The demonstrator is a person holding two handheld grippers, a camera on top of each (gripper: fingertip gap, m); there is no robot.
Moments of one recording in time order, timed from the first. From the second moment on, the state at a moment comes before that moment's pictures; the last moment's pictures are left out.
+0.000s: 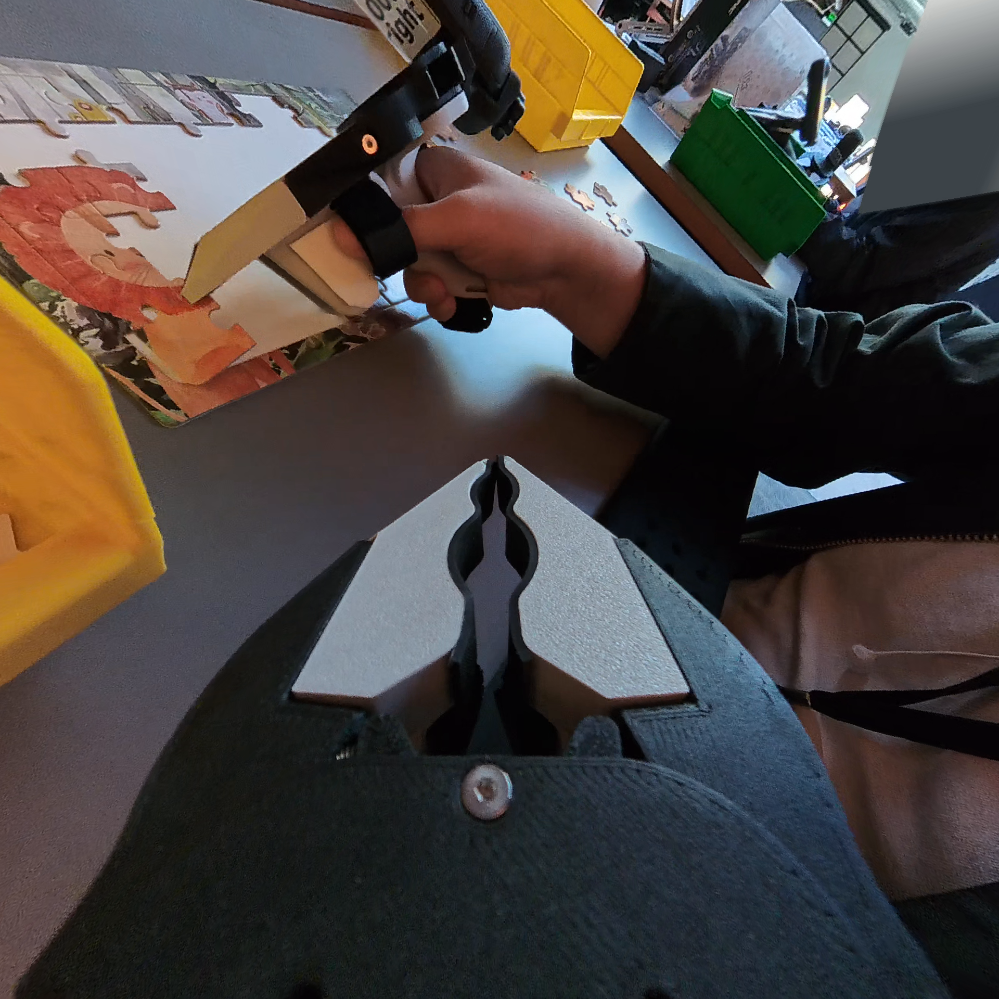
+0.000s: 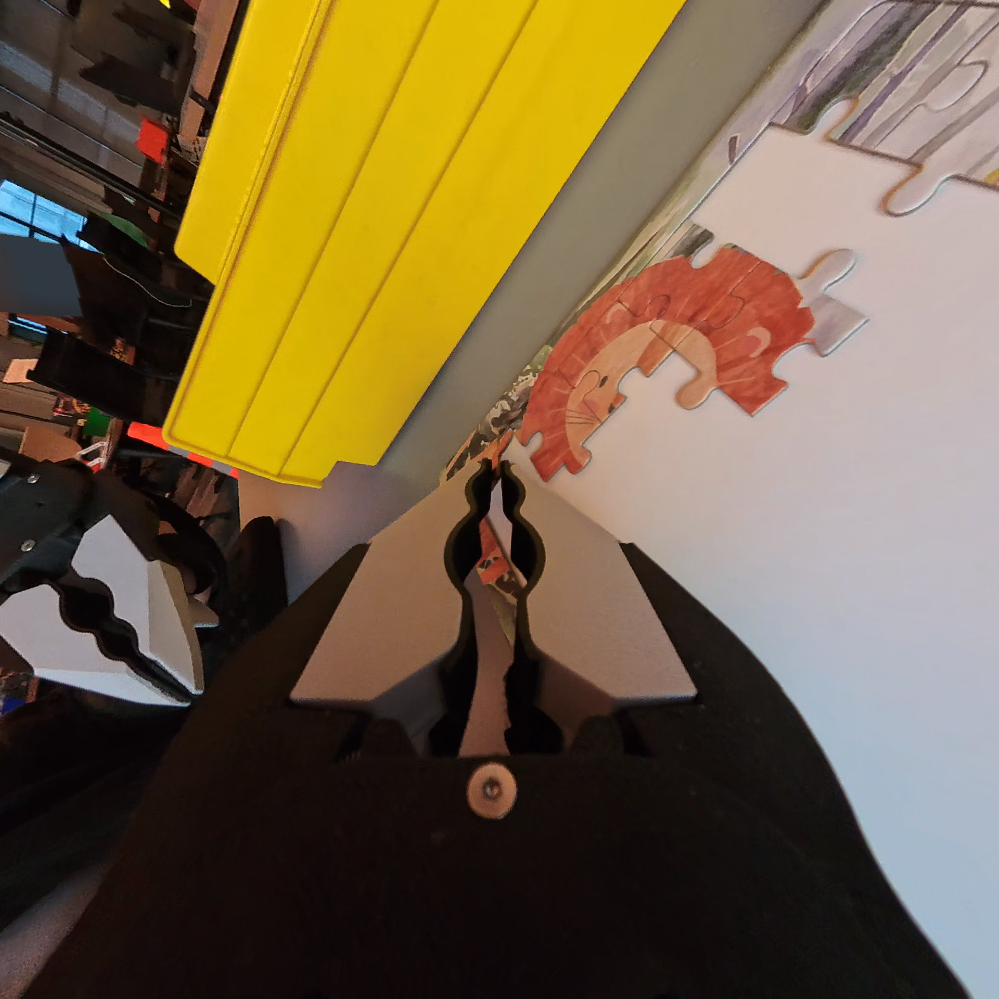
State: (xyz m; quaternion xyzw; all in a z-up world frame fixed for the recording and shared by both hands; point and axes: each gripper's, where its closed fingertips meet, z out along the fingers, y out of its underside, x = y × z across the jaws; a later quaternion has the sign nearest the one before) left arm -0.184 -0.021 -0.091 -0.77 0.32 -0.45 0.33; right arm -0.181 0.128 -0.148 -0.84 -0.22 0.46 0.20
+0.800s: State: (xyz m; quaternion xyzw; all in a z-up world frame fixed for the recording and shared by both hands) left arm -0.173 -0.029 -0.092 -0.77 0.32 -0.47 0.30; right arm -0.176 0.131 -0.146 -0.85 -0.27 0.39 0.23
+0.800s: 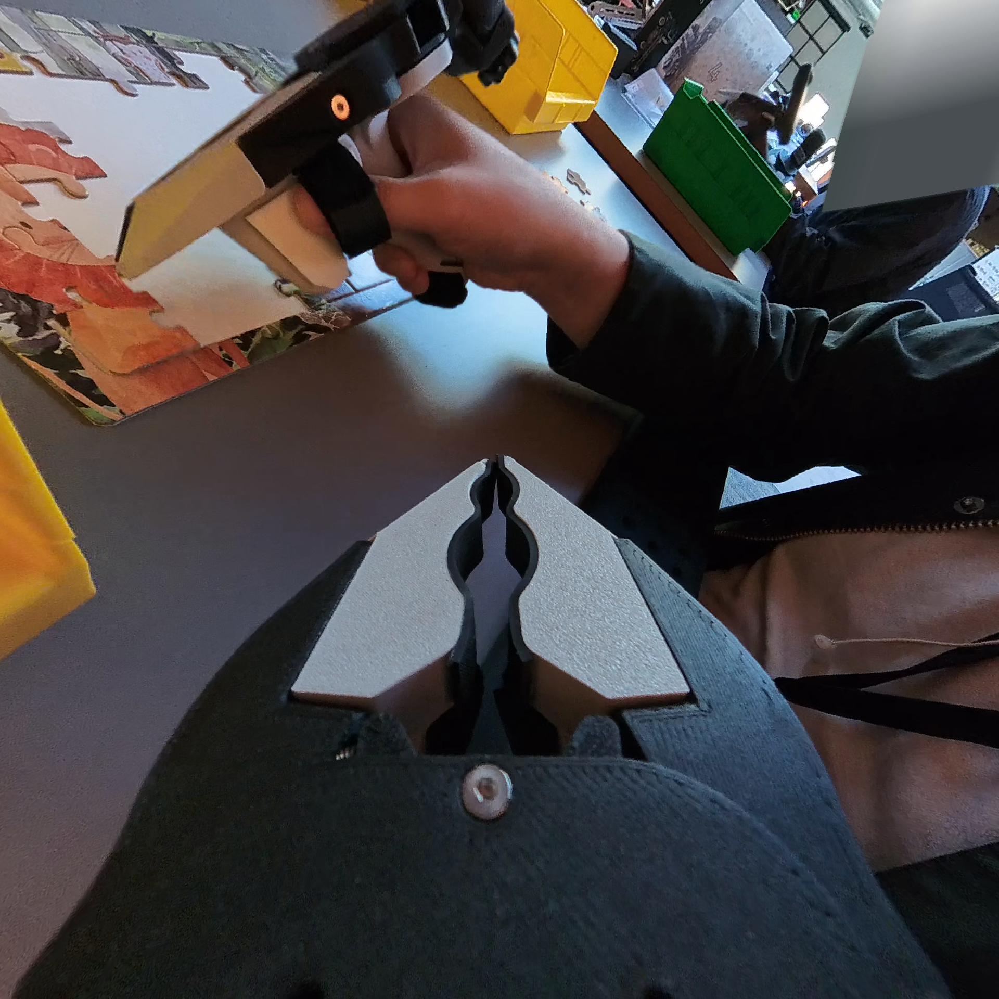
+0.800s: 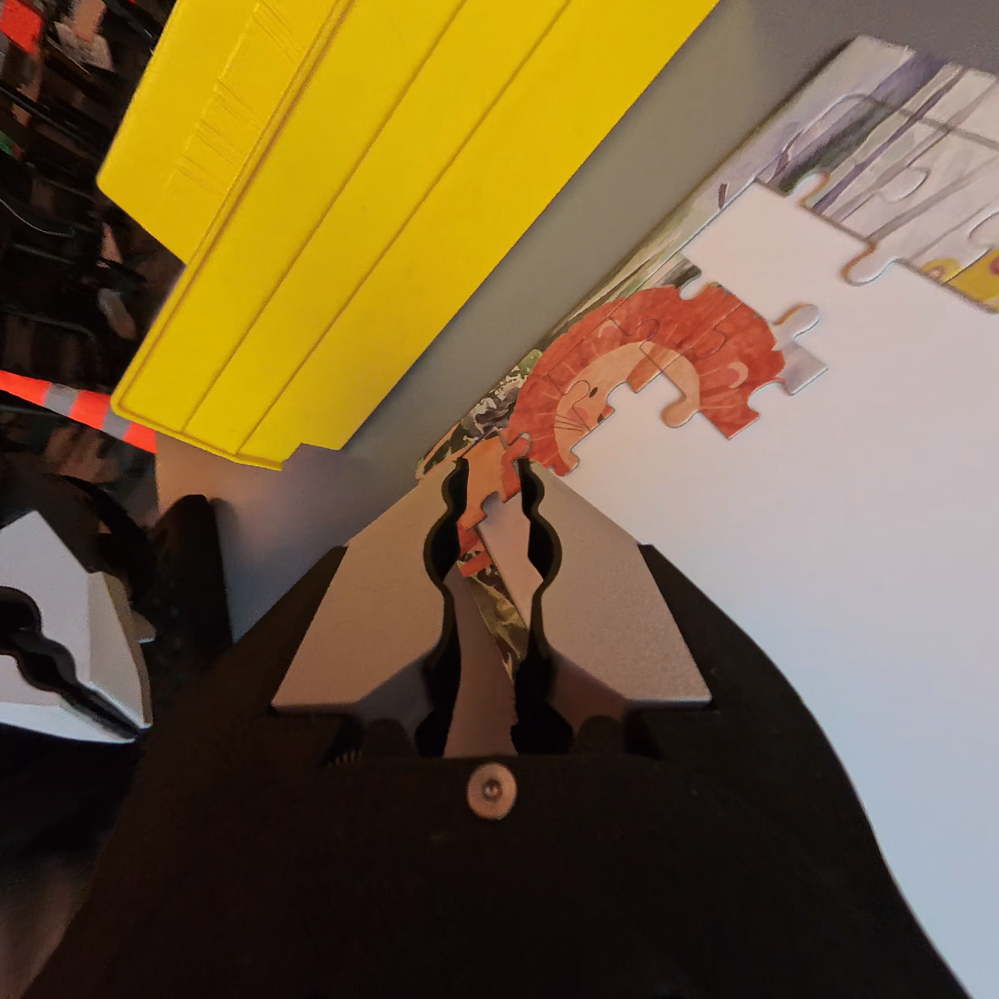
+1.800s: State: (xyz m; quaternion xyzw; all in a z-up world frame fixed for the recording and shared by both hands) left arm -0.169 -0.033 -0.102 -0.77 0.32 -0.47 0.28; right arm -0.175 0.111 -0.162 -0.75 -0.54 0.24 0.29
